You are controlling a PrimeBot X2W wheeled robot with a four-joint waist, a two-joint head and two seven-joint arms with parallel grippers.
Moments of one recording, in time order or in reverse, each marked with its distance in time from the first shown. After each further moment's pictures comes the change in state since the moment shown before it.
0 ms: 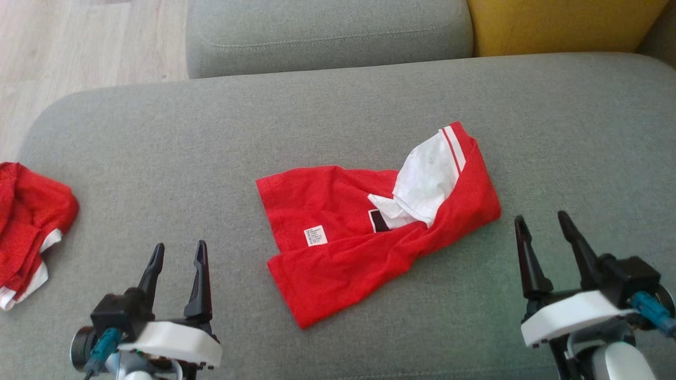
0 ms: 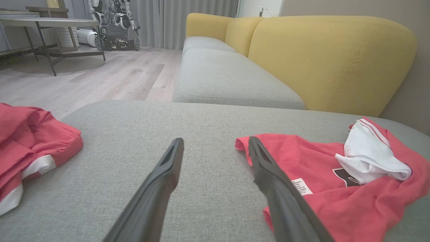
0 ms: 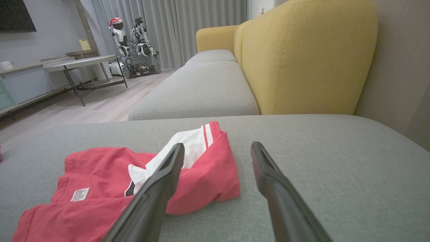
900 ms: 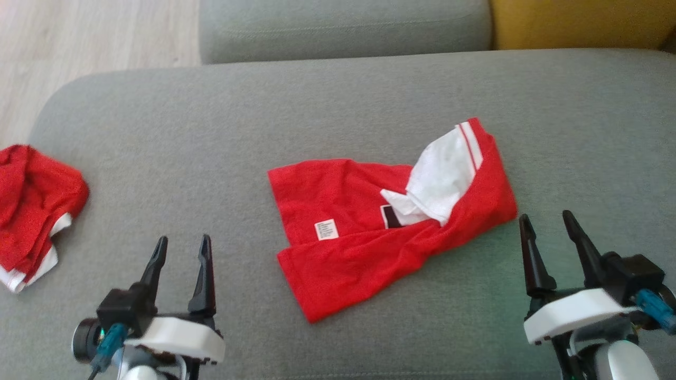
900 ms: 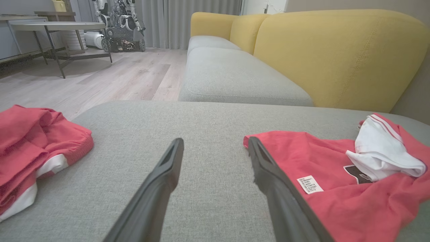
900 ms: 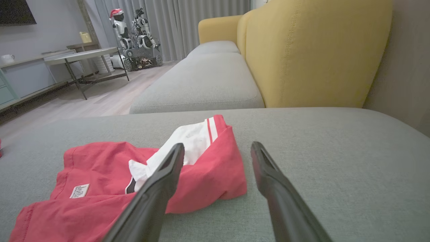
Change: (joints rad) left arm -0.009 0.004 -0.013 -0.014 0.031 0.010 0.000; right arm 0.006 0.010 -0.020 -0.004 -0.004 0.000 0.012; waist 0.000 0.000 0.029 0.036
